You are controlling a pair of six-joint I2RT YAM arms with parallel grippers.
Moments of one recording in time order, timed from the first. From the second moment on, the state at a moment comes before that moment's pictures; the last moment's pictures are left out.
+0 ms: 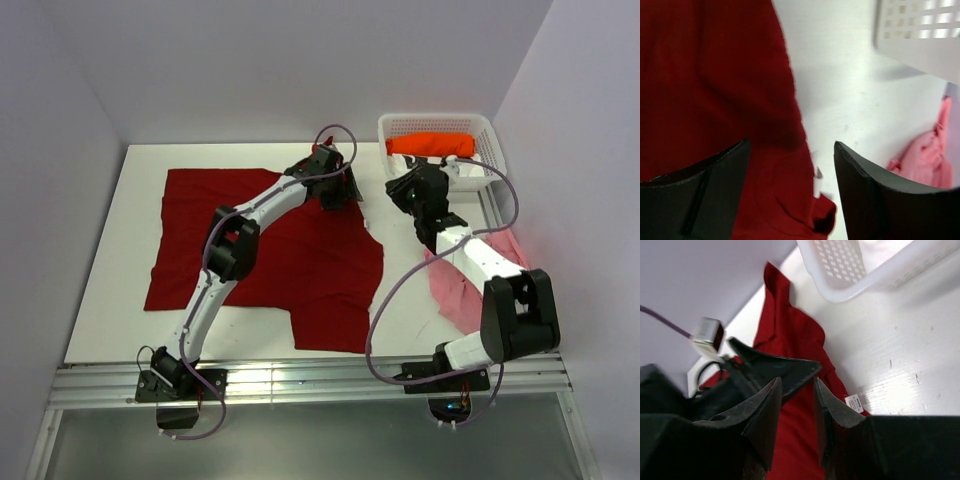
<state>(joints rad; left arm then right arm) -0.62 2.53 2.23 -0.46 0.17 -0.83 0.20 1.45 0.89 0.14 0.12 0.91</state>
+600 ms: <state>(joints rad) -0.67 2.59 2.31 -0.52 -0.08 -0.85 0.15 1.37 0.82 0.18 0.13 0.94</state>
